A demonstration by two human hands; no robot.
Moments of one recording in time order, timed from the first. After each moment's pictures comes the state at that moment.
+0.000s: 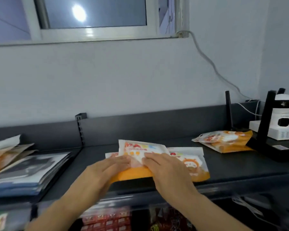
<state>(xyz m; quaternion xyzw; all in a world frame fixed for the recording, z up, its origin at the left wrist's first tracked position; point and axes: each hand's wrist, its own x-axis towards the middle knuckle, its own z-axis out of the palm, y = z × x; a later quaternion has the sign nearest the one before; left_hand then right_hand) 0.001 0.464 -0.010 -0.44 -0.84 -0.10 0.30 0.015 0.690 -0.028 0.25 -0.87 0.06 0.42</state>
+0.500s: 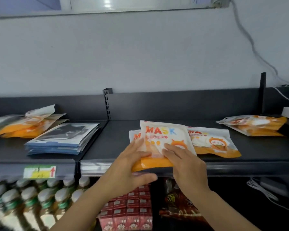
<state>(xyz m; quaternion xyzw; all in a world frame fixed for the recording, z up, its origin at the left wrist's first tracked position) 0.031 0.444 -0.063 -0.28 -0.90 -0.32 0.13 0.033 0.651 -0.077 0.19 -0.89 0.11 0.41</state>
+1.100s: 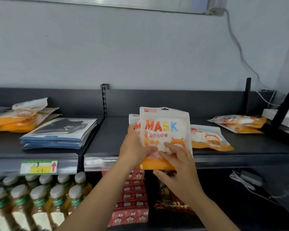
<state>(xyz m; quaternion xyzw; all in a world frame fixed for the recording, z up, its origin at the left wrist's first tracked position) 0.003 0.467 -0.040 -0.06 -0.84 -0.53 0.09 0.057 0.625 -0.094 0.16 -0.90 0.25 0.31</state>
